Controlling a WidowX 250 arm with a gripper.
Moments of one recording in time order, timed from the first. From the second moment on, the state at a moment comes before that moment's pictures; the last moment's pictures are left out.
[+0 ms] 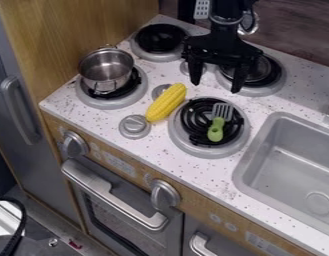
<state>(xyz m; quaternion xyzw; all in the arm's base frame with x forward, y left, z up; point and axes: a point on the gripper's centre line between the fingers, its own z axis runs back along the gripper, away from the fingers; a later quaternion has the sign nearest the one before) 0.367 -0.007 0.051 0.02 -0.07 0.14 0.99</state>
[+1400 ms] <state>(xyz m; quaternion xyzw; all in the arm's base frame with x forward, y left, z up) 0.487 -0.036 0.000 -0.05 -0.24 0.12 0.96</state>
